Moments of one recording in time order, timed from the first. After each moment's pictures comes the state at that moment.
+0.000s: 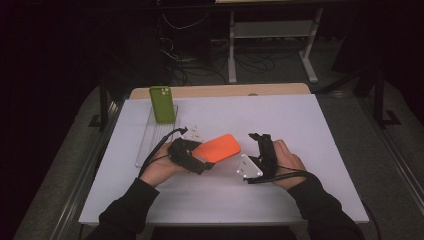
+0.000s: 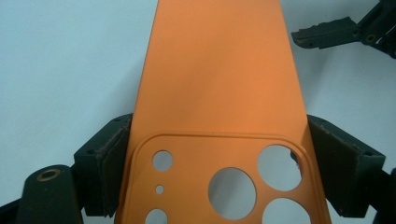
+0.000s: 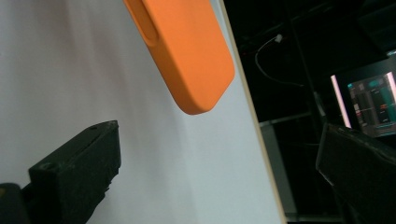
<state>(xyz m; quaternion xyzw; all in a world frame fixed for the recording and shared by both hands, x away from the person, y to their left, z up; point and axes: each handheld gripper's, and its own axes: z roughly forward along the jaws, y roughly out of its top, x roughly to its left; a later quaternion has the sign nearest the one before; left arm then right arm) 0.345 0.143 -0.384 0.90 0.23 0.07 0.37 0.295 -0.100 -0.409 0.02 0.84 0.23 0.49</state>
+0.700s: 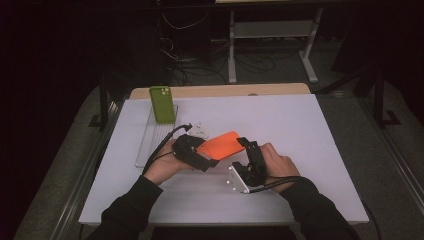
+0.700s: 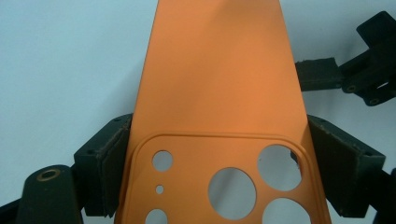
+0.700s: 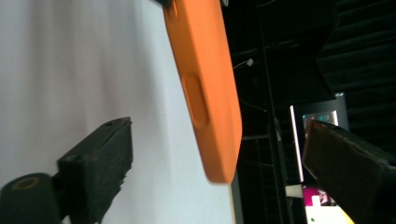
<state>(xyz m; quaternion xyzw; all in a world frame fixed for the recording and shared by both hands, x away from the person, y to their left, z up) 0.350 0.130 -0.375 0.90 0.23 0.07 0.36 0.278 -0.073 -0.418 -0.05 0.80 0.20 0.56</state>
